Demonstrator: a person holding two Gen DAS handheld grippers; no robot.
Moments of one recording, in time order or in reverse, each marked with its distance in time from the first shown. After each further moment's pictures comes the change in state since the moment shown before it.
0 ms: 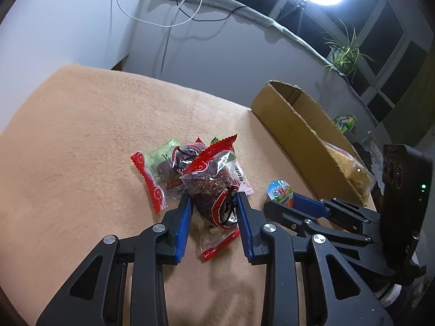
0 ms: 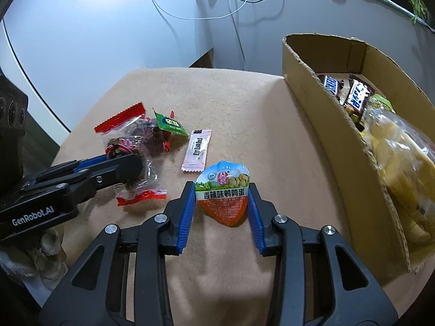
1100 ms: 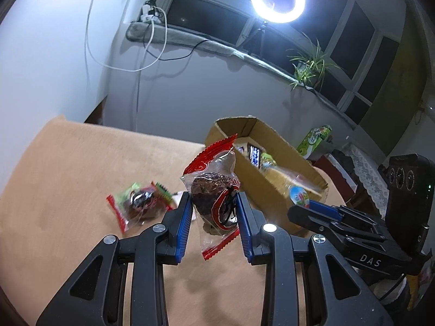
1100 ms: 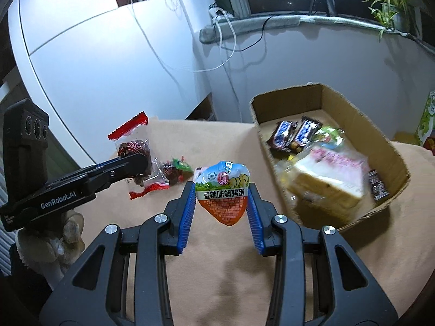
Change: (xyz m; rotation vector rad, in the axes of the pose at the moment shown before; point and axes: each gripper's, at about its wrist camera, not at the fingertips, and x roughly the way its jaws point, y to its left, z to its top) left arm -0.044 -0.061 0.022 0.104 -0.135 -0.061; right arm -0.115 -0.033 0.003 0.059 -0.201 0.024
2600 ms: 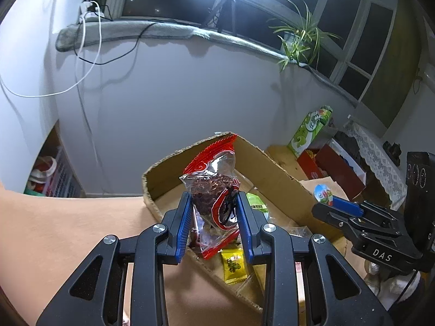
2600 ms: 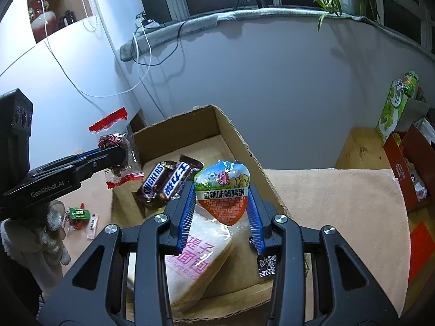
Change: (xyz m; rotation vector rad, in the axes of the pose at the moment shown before) left arm 0.145 -0.069 0.077 0.146 0.109 -0.028; right arm 0.031 -0.153 0.063 0.114 0.024 -0.203
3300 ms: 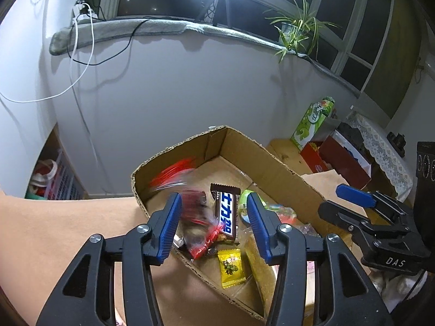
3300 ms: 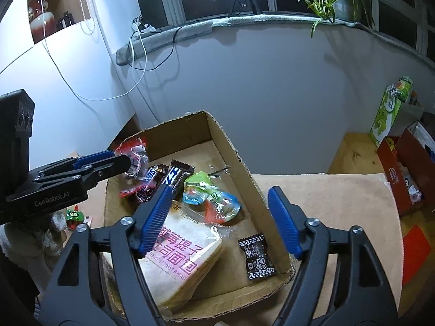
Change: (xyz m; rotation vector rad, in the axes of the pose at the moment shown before) left arm 0.009 -0.010 0.000 0.035 0.021 0.026; right arm -0.010 -0.002 0.000 -0.014 -0.040 -0.038
